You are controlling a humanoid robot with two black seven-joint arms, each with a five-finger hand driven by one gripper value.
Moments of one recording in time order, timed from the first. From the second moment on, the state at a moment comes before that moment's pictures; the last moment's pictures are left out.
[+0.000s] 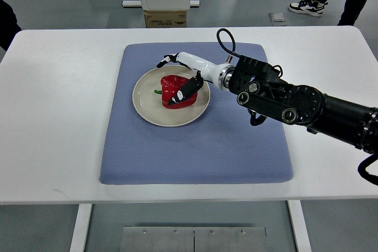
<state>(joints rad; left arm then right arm) -0.04 0.00 -0.22 -0.22 0.02 0.07 -0.06 1.22 -0.03 0.03 0.80 -0.79 -0.04 0.07</state>
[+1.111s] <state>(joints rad) -0.04 0.00 -0.22 -0.22 0.02 0.07 -0.06 0.83 -0.22 0.79 0.84 -0.65 -0.17 0.07</state>
